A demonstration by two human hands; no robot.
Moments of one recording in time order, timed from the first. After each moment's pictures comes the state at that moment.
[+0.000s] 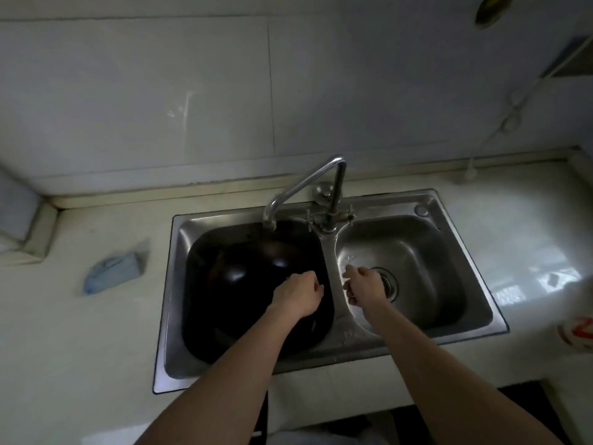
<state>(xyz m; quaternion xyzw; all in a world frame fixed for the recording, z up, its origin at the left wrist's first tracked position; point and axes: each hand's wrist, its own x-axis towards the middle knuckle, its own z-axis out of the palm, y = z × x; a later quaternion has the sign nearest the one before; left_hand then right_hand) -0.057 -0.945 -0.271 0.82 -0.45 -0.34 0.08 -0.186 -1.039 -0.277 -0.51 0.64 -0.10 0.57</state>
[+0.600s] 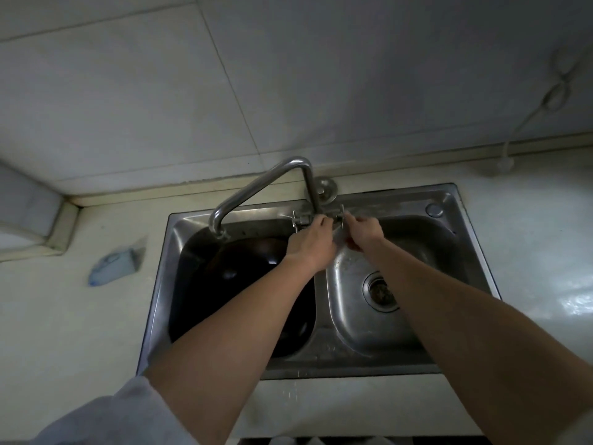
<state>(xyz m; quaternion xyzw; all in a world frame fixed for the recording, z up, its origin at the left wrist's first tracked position) -0.074 -1.089 -0.254 0.86 -0.48 -0.18 0.03 -0.151 -1.200 -0.295 -0.56 0.57 -0.05 0.59</state>
